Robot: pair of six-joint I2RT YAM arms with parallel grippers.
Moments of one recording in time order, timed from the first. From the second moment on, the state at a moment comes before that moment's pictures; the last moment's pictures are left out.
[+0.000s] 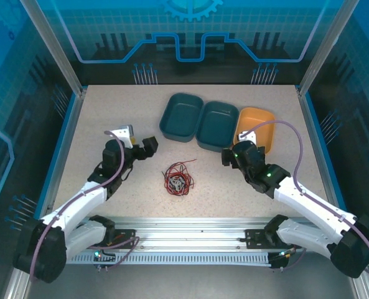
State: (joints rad) left arm -0.31 1.01 0.47 0.20 0.02 -0.49; right arm 0.67 1.00 0.74 -0.47 0.55 0.41
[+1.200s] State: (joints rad) left arm -0.52 1.18 0.50 -0.10 0.14 -0.72; right arm 0.99 1.63 1.13 -0.65 0.24 0.69
